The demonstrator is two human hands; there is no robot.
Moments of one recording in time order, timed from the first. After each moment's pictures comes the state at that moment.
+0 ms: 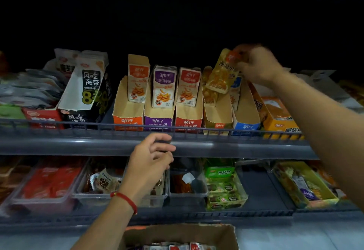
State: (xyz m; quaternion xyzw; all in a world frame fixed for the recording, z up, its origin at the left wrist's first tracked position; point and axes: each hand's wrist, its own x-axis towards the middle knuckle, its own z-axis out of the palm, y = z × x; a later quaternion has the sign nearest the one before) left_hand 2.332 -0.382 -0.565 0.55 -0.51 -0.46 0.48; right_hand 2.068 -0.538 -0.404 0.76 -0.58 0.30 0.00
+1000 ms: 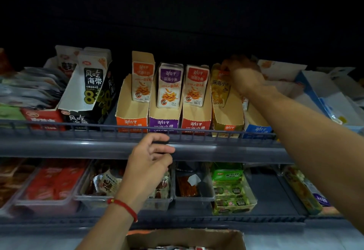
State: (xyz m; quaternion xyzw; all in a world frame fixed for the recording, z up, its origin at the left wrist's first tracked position) left_hand 2.341 -0.389 -0.564 0.58 -0.48 -0.45 0.48; right_hand 2.097 -0.586 -0.450 0.77 -0.60 0.14 0.17
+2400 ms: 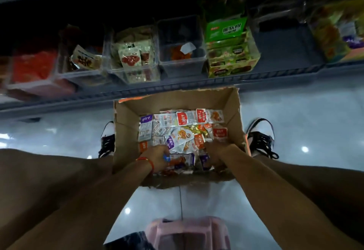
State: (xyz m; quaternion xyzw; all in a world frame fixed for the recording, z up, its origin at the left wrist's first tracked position) left_hand 2.308 -0.229 -0.880 0.64 -0.62 -0.41 -0.21; right_hand 2.065 -0.253 -0.952 0.78 -0.44 -0.32 -0.32
